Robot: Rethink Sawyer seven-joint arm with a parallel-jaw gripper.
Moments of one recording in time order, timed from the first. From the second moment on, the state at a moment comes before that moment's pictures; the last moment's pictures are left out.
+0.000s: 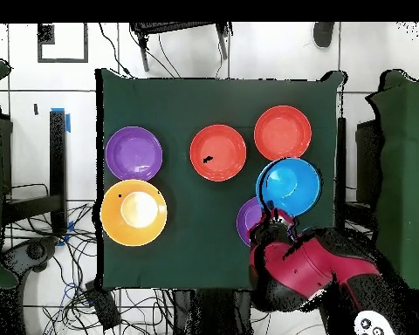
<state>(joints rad) -0.92 -1.06 0.69 2.19 -1.33 0.20 1.71</state>
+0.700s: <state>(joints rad) -0.92 -1.04 0.69 2.18 -1.33 0.20 1.71</state>
